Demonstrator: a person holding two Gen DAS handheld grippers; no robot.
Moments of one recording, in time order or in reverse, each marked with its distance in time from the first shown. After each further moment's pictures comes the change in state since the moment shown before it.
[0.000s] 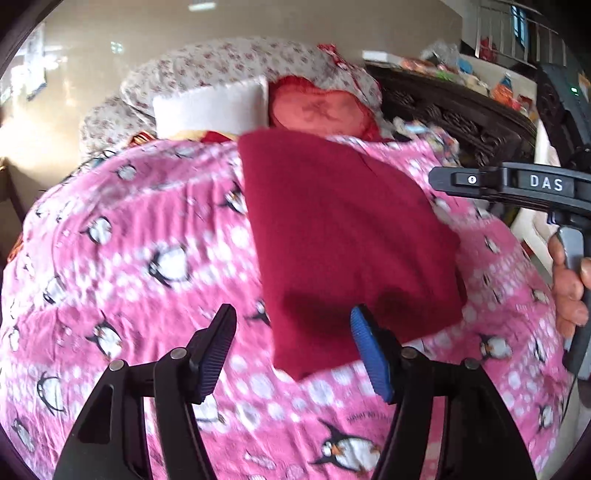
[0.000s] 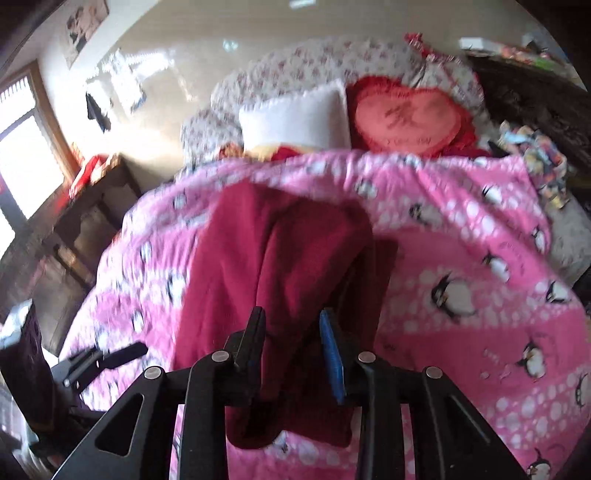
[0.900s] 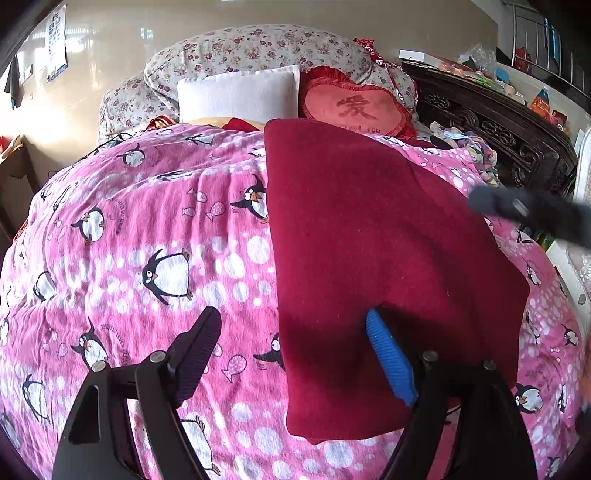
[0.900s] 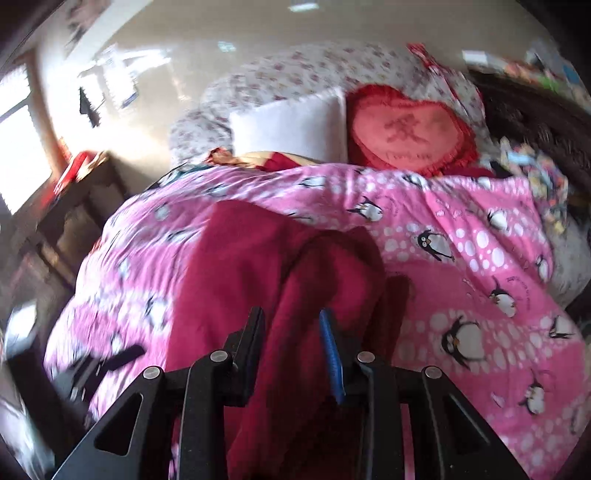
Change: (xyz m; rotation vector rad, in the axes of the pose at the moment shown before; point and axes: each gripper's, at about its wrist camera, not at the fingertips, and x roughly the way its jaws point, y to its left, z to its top) left arm 0.054 0.011 0.014 -0.071 0.018 0.075; right arm 0.028 0.022 0.013 -0.081 0.002 -0.078
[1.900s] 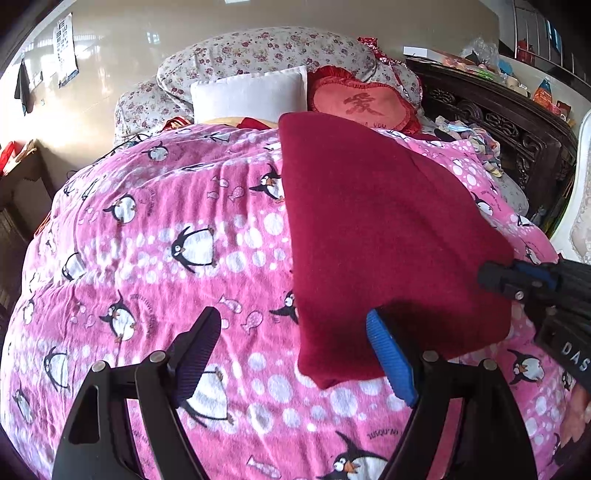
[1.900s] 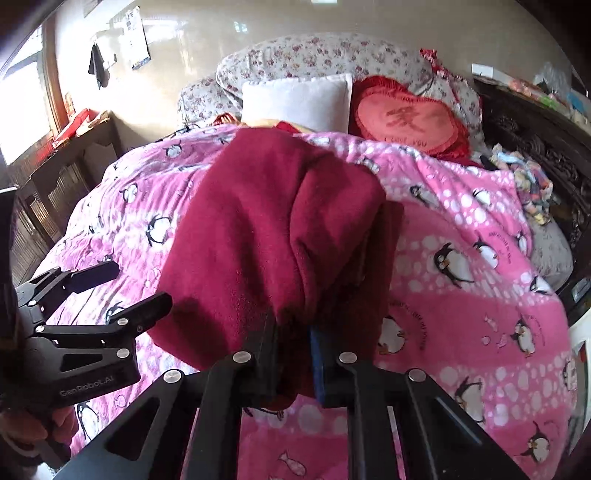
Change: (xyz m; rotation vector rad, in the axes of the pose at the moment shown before) left arm -0.035 -0.004 -0.026 0.011 -0.001 0.059; right arm -0.017 0.022 -0.071 -0.084 0.044 -0.077
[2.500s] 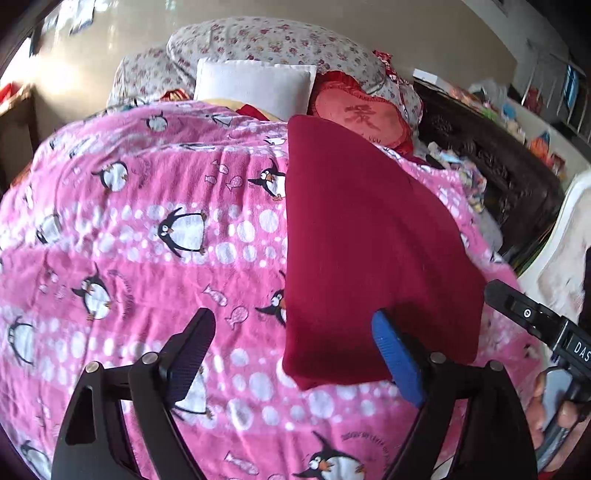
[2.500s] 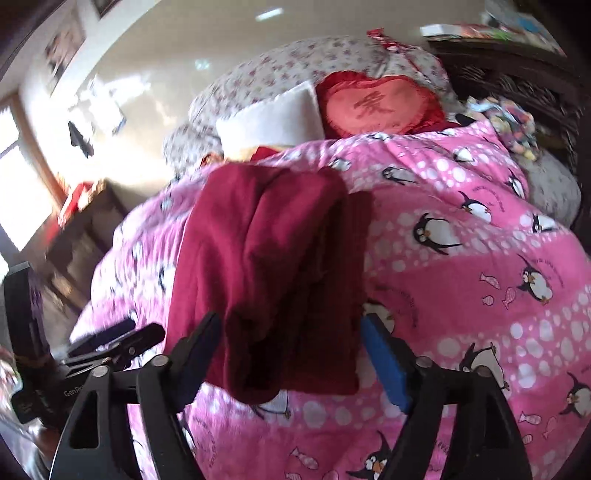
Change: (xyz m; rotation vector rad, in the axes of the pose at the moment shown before) left arm 0.004 0.027 0.007 -0.180 0.026 -0.167; right arm -0.011 -0.052 -0.010 0.312 -0.073 0.133
